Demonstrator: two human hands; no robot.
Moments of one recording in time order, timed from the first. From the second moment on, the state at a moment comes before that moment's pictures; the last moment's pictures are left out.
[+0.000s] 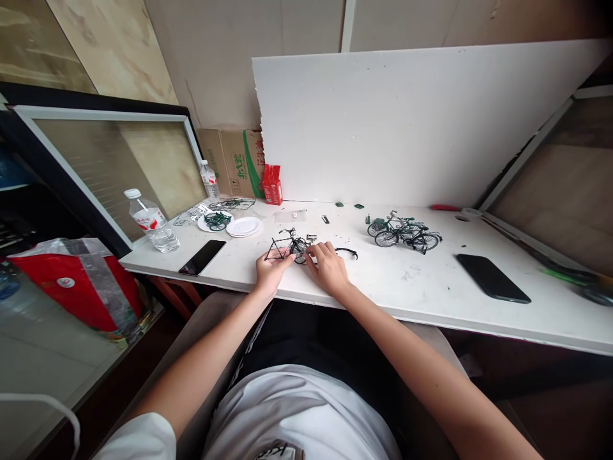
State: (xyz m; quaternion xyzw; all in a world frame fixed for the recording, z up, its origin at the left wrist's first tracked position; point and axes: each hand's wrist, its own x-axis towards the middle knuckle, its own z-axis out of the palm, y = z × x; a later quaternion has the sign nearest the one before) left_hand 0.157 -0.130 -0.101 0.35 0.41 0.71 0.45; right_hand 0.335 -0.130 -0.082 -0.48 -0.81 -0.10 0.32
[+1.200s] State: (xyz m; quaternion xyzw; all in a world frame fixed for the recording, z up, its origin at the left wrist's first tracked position) left_hand 0.156 -0.134 -0.102 0.40 0.43 0.69 0.43; right_hand 0.332 -0.134 -0.082 -0.49 -0.83 -0.11 0.25
